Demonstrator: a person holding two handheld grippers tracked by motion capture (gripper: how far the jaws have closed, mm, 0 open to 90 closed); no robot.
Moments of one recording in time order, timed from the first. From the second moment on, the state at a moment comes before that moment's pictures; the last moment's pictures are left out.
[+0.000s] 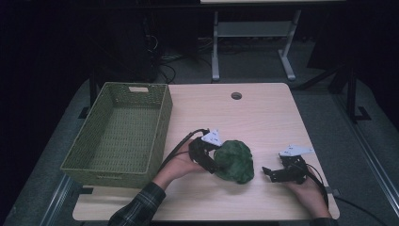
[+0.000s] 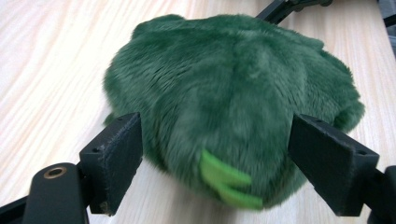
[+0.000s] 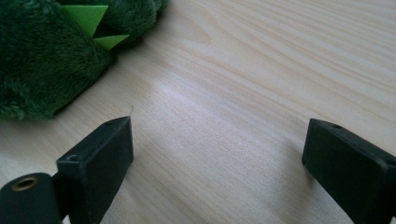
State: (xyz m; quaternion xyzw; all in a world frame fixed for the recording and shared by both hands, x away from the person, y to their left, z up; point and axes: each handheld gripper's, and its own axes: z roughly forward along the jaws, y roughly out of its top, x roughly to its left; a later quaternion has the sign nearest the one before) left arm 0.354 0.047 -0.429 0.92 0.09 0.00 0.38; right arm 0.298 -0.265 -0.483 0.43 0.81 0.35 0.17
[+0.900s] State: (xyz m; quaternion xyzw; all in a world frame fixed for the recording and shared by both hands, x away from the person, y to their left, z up) left arm 0.348 0.039 -0.463 0.93 0.06 0.02 0.35; right arm 0.298 -0.265 -0.483 0.43 0.81 0.35 0.17
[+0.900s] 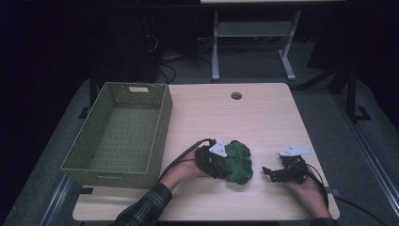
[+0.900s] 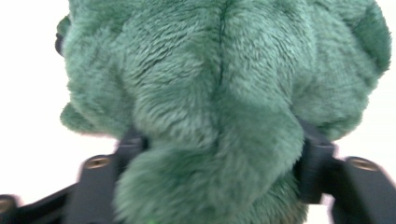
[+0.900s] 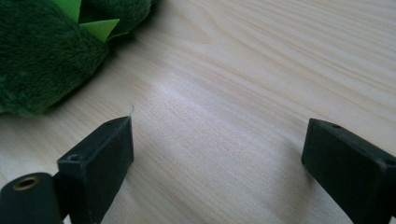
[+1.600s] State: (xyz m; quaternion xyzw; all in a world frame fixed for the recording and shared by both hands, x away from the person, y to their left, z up) left arm 0.350 0.045 -0.444 0.93 0.12 0.01 0.36; right arm 0.298 -0.265 -0.483 0.43 0.81 0.35 0.17
